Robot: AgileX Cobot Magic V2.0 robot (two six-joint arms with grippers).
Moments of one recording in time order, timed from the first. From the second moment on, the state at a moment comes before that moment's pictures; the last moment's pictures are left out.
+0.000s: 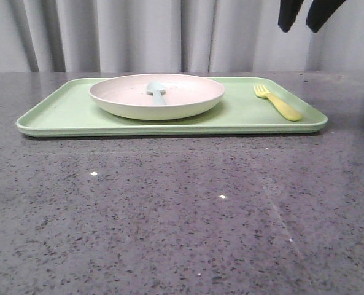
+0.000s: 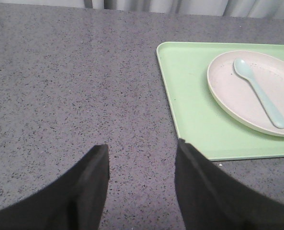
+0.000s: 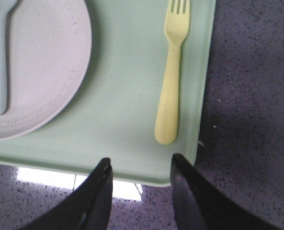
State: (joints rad) left arm 0.00 0.66 -0.78 -0.21 0.70 0.02; right arm 0.40 1.56 -1.52 -0.03 1.06 0.29
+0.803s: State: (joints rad) left arm 0.00 0.66 -0.78 -0.21 0.68 0.02; right arm 0.40 0.88 -0.90 -0.04 0.81 0.29
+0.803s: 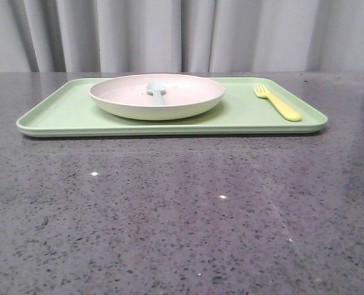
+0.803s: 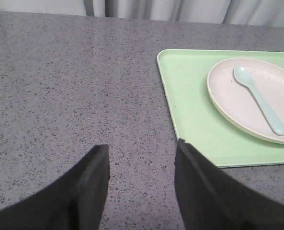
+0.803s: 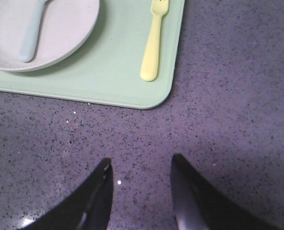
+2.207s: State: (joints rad) left arm 0.00 0.36 -0.54 -0.21 0.66 0.03; right arm 0.40 0.28 -0.55 -0.11 0.77 0.29
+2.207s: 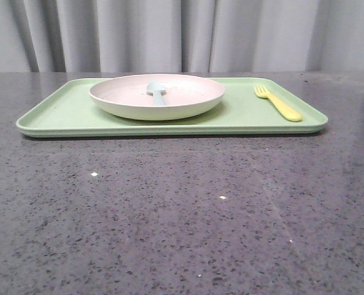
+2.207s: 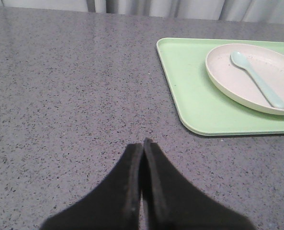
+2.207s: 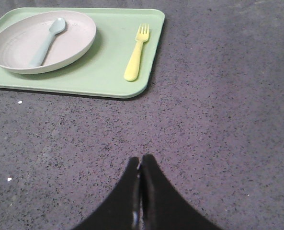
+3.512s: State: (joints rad) left arm 0.00 0.26 -0.33 -0.11 0.34 0.03; right arm 0.40 0.28 -0.55 -0.11 0.77 0.29
